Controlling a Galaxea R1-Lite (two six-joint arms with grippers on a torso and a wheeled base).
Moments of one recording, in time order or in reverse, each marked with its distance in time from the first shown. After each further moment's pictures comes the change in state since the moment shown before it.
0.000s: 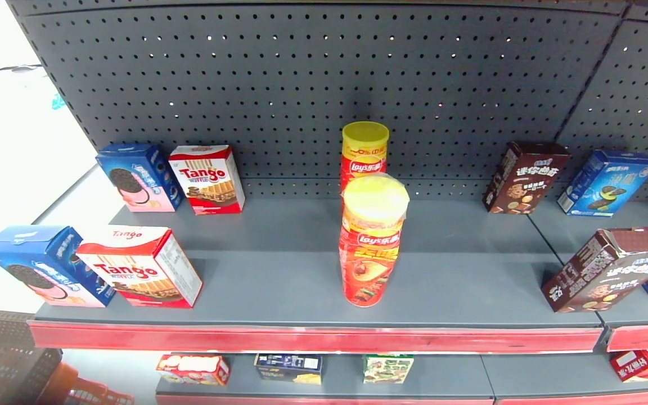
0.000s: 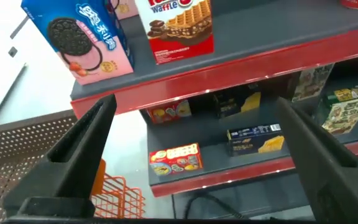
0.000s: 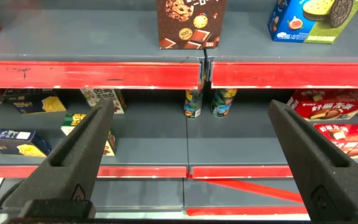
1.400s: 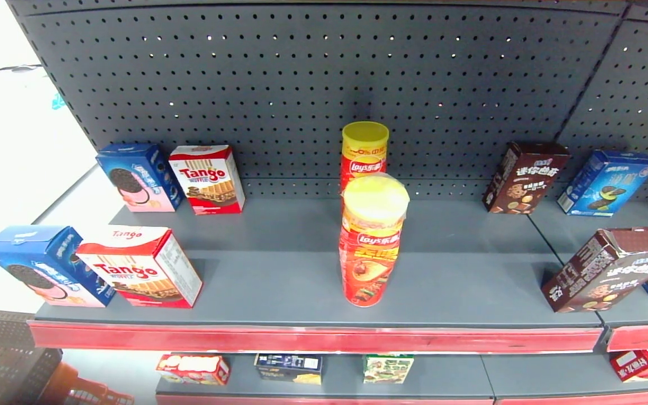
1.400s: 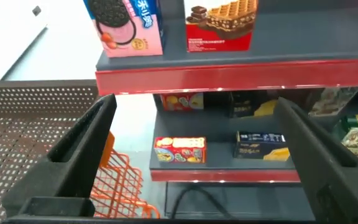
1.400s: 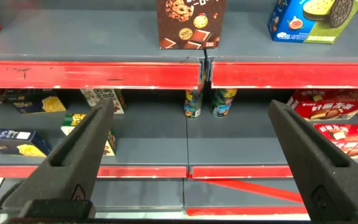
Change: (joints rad) left arm 0.000 0.006 -0.015 0.025 0.163 -0.124; right arm 0.000 0.000 0.000 0.000 0.000 0.000
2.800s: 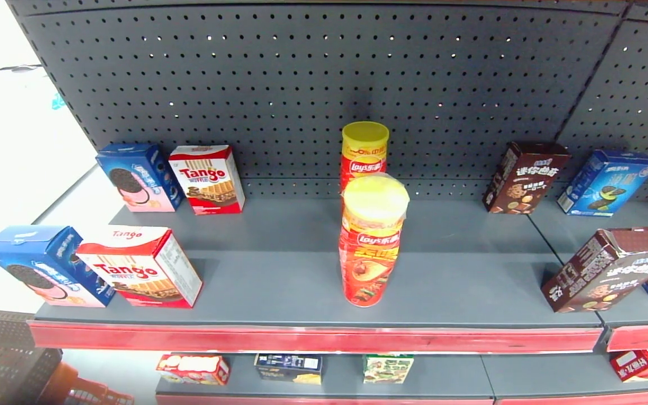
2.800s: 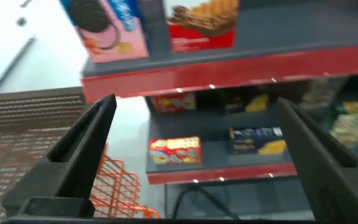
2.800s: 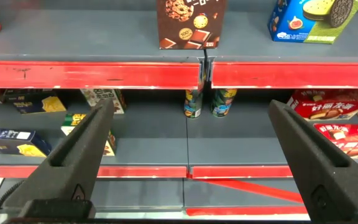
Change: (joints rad) left arm -0.007 -0.007 -0.003 0.032 -0.104 0.036; right arm 0.000 0.000 0.000 0.000 0.000 0.000
